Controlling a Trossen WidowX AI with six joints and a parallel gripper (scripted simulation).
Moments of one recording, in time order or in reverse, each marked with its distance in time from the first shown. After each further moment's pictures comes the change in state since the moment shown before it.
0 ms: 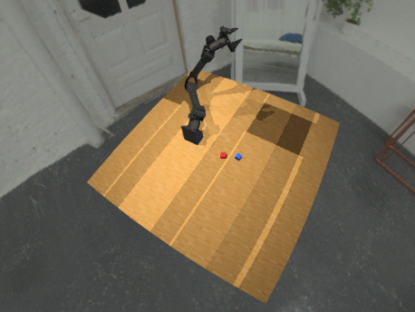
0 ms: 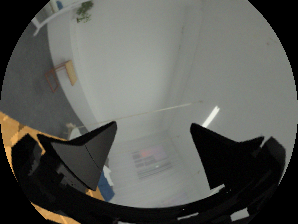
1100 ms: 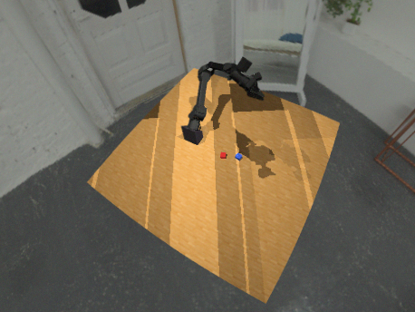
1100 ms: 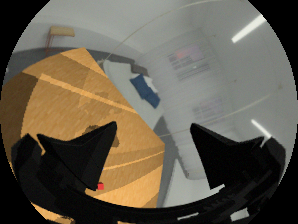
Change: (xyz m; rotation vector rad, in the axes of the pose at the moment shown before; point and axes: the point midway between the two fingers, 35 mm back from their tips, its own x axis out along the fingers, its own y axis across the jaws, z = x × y) arm -0.044 0.025 -0.461 0.361 1.102 0.268
